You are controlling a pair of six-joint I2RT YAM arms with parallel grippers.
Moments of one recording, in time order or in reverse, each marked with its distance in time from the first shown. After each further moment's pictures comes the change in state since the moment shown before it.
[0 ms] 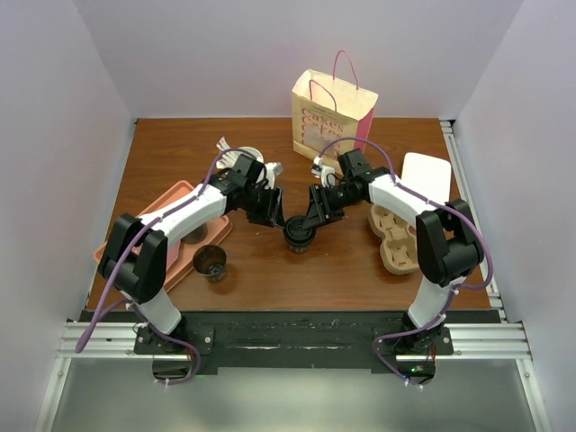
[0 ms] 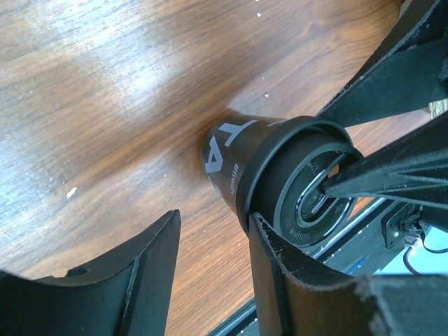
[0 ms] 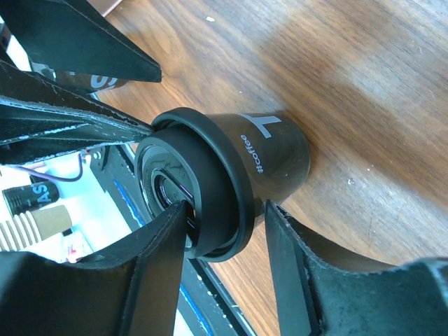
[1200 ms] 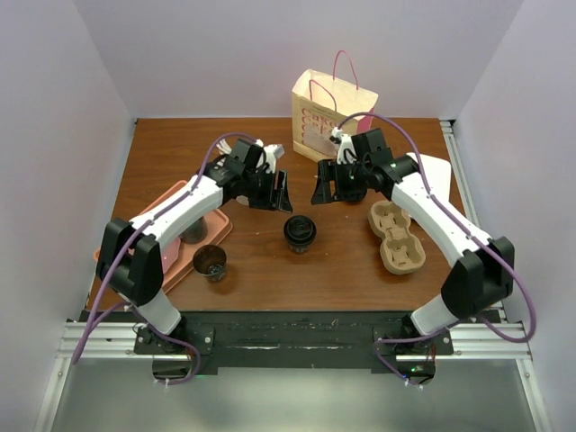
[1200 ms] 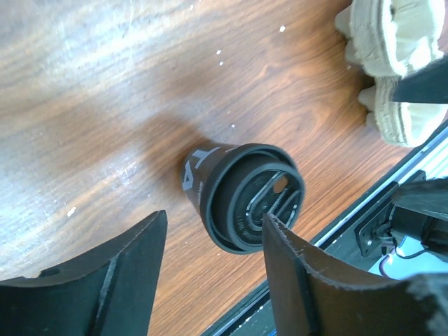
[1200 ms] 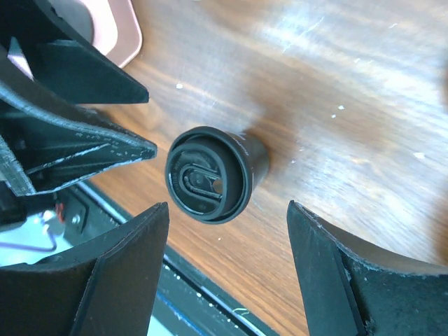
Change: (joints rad) left arm 0.000 -0.008 0.142 -0.061 0.005 -0.009; right arm 0.021 -0.237 0.143 -0.164 0.350 0.117
